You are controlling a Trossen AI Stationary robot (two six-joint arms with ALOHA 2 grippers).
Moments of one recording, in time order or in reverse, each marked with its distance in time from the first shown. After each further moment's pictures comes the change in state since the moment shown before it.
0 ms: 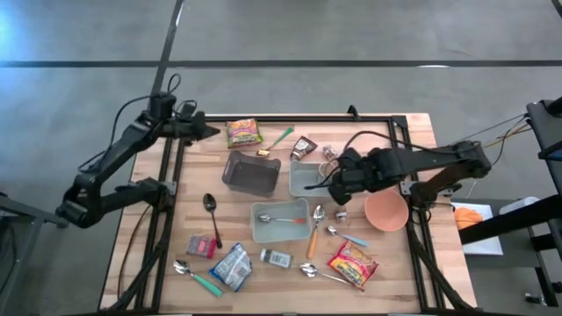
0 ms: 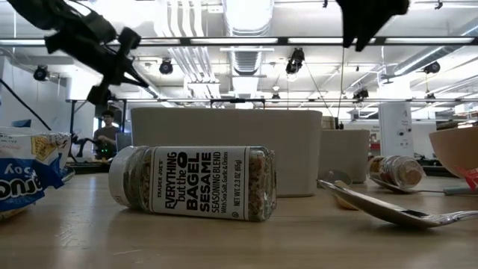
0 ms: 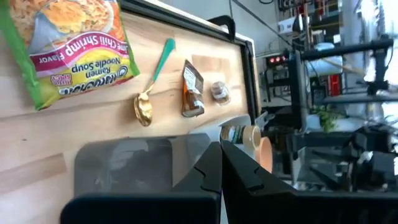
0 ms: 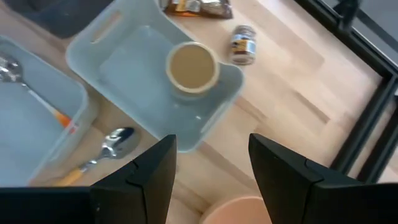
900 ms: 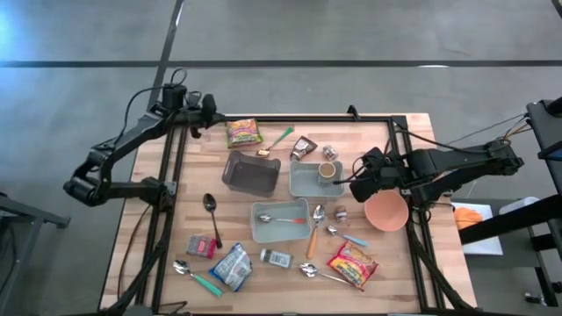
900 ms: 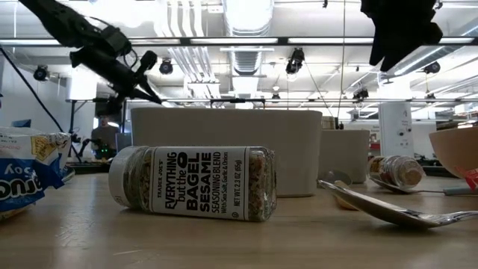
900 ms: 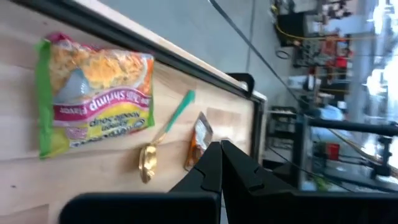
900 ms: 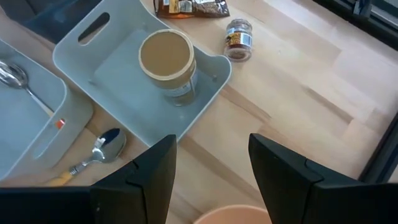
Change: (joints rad) left arm -0.012 0.206 0.058 0.192 -0.195 -0.237; right arm -0.003 -0.369 -0.427 0.260 0.018 -0.021
